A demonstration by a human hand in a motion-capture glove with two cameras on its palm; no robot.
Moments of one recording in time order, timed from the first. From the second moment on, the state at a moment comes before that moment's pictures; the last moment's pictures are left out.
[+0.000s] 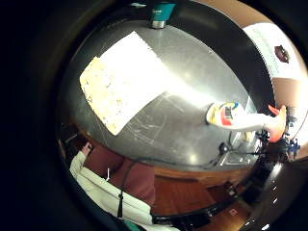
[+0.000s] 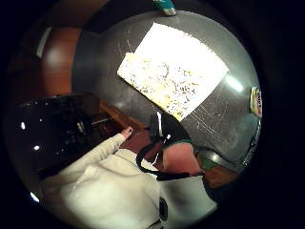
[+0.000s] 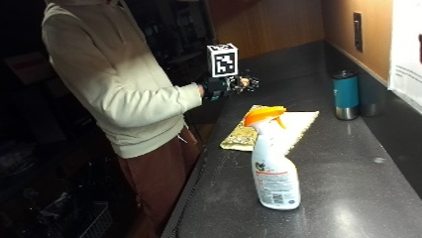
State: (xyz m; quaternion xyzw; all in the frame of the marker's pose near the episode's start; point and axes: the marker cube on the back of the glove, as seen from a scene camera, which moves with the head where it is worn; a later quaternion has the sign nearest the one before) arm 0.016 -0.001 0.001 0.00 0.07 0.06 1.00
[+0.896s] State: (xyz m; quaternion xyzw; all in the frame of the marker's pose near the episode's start) arm 0.133 0.099 -0.010 0.30 -0.17 0.15 0.93
